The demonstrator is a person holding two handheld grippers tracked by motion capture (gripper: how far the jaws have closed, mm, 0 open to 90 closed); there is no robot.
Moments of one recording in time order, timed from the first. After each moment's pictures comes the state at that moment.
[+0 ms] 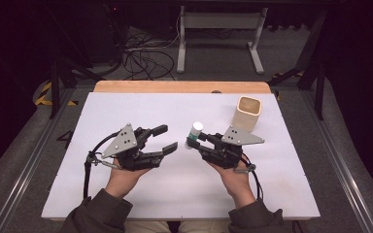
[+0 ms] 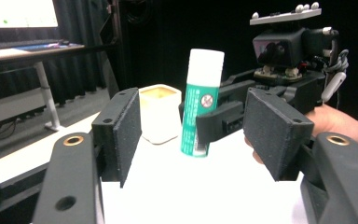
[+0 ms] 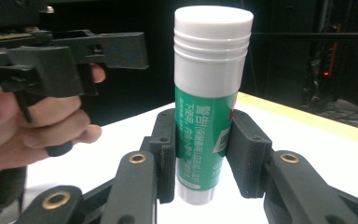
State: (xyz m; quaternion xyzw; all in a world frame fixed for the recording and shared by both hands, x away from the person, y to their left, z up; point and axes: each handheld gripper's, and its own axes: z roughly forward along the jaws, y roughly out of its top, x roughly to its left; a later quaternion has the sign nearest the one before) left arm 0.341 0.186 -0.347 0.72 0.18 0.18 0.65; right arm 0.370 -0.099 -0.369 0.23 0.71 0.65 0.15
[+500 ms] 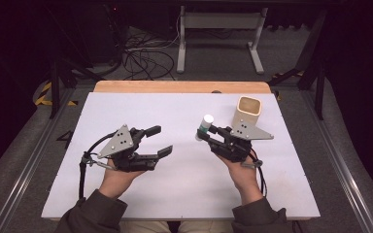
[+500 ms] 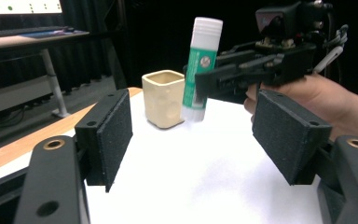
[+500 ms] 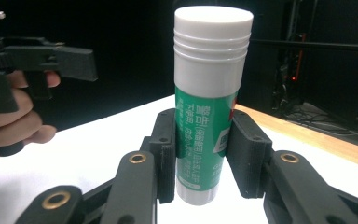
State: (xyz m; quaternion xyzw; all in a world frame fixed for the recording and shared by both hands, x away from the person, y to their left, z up) left arm 0.339 0.197 -0.349 0.73 0.20 0.19 0.63; right arm 0.382 -0.120 -0.363 0.25 0.71 0.63 0.19
